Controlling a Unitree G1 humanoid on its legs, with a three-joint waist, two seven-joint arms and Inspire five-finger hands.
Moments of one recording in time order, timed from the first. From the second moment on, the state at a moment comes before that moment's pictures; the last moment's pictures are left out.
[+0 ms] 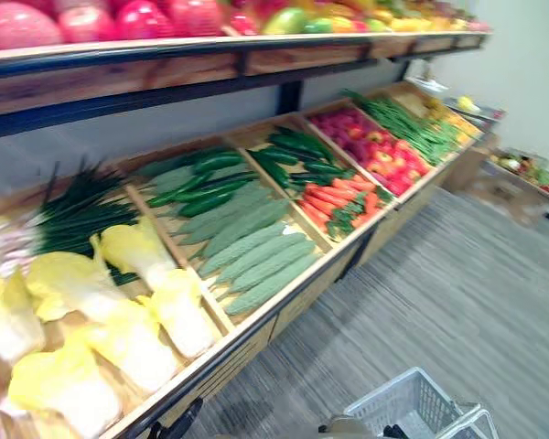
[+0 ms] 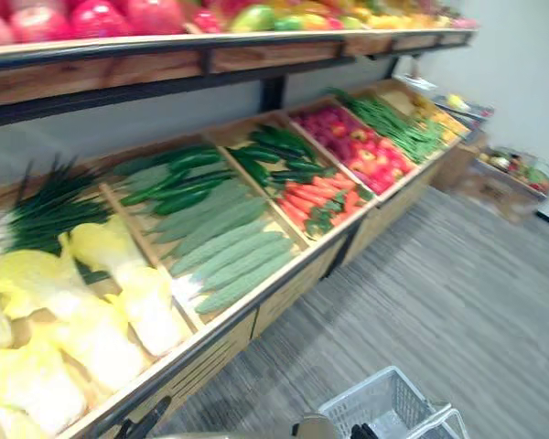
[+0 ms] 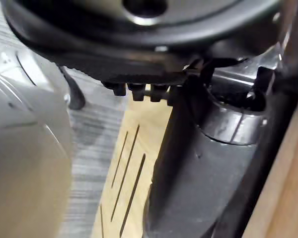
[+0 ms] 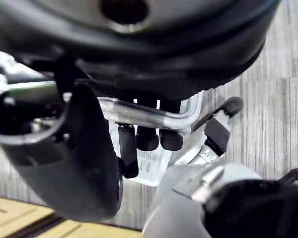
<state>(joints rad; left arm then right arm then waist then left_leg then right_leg) 0.22 0.05 0.38 1.03 -0.62 -0.17 -0.11 0.23 0.03 -0.45 1.00 0.44 0.01 0.10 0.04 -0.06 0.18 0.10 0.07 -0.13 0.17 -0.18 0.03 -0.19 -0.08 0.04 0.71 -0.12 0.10</state>
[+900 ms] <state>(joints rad) 0.25 0.01 0.34 1.01 -0.62 -0.16 -0.10 0.19 0.02 -0.48 1.00 0.42 0.04 0.06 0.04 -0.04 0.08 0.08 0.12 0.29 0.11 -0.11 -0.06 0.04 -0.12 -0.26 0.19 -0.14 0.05</state>
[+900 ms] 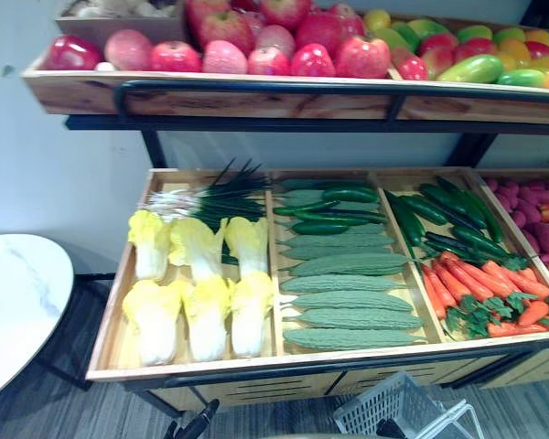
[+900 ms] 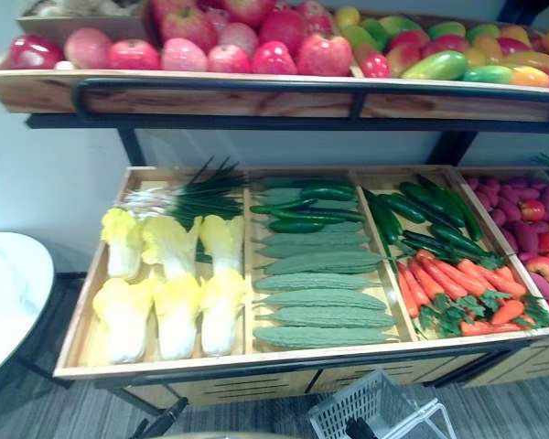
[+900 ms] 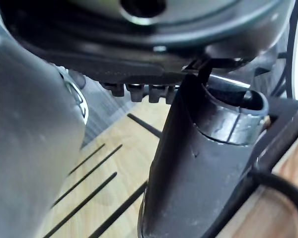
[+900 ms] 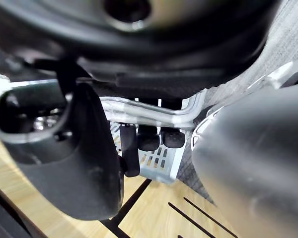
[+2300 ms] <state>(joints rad) 0.17 0.06 0.65 0.61 -1.51 -0.93 -0.20 0.21 -0.01 -0.44 1.05 0.34 0.03 0.08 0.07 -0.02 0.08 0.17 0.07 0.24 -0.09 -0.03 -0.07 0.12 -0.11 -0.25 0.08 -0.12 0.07</state>
